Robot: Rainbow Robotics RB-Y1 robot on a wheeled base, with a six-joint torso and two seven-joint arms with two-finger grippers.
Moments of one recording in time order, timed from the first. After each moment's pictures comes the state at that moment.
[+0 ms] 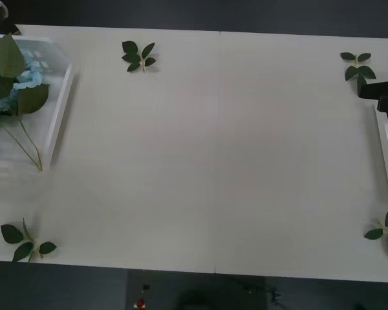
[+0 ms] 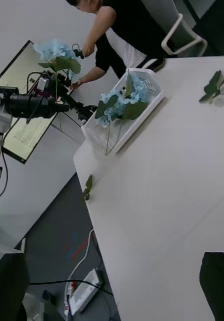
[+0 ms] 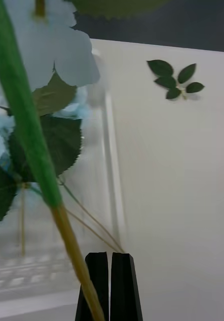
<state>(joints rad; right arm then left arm) -0.27 -1.33 0.18 -1.53 -2.67 1.24 2.57 -0.10 0.80 0.70 -1.74 1.28 1.39 -1.93</state>
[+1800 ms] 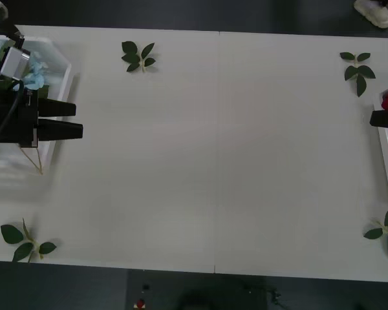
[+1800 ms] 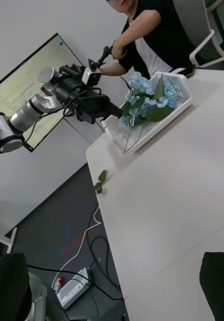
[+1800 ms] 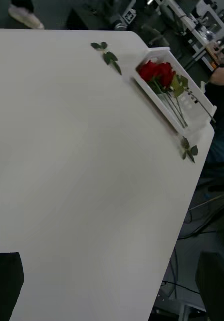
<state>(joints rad) 0.10 -1.30 -0.12 -1.78 -2.67 1.23 2.68 -0.26 1.01 0.01 -1.71 2.01 1.20 -2.29</state>
